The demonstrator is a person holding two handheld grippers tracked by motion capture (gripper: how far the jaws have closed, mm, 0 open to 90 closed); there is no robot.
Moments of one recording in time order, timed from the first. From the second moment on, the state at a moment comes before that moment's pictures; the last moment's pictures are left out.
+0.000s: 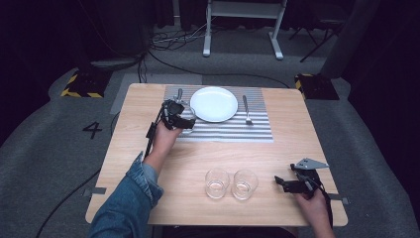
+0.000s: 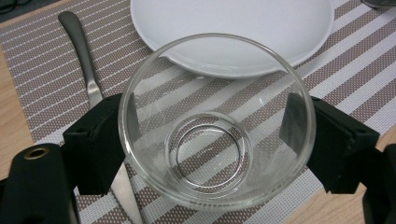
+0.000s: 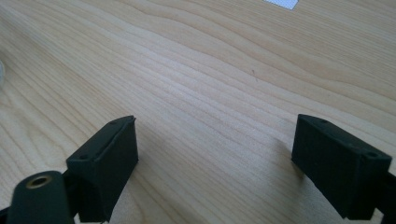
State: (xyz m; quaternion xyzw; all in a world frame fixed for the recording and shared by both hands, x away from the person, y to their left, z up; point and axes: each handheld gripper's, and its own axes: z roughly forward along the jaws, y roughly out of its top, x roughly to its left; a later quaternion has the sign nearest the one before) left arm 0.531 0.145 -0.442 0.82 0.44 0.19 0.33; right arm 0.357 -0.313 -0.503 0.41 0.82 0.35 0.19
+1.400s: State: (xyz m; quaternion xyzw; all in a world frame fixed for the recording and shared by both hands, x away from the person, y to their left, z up) left arm 0.392 0.173 -0.366 0.83 0.35 0.19 0.40; right arm 0.358 -0.313 -0.503 0.41 0.82 0.35 0.19
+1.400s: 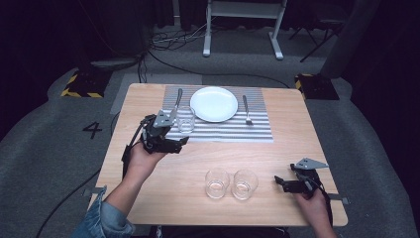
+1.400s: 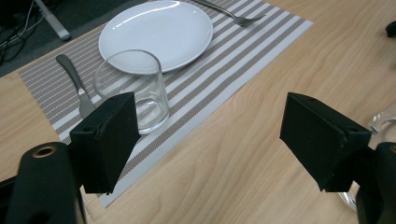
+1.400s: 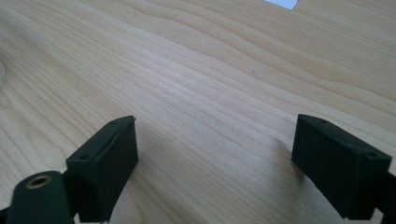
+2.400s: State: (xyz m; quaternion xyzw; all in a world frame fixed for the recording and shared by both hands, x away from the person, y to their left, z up) left arm 0.316 0.236 -0.390 0.81 0.35 0.19 0.43; right arm 0.358 -0.313 -0.503 0.41 0.82 0.35 0.19
